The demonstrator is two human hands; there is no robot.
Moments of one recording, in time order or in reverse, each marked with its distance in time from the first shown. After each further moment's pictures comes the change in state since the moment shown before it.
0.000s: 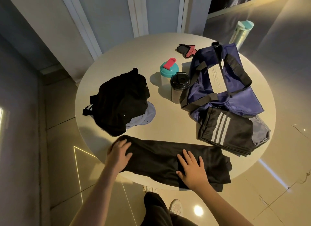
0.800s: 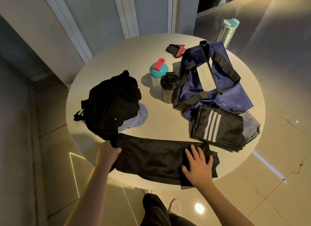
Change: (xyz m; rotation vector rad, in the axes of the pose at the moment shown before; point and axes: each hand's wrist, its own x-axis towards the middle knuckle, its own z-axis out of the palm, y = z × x) left_hand 0.011 0.026 -0.034 -0.285 0.055 -0.406; right_hand -0.013 0.023 -0.014 0.123 0.100 0.204
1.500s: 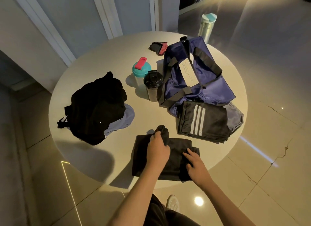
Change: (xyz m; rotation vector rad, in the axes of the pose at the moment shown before) left_hand -0.113 0.153 0.074 -0.075 -0.266 0.339; right_hand -0.018 0.035 0.002 0.657 -0.008 0.077
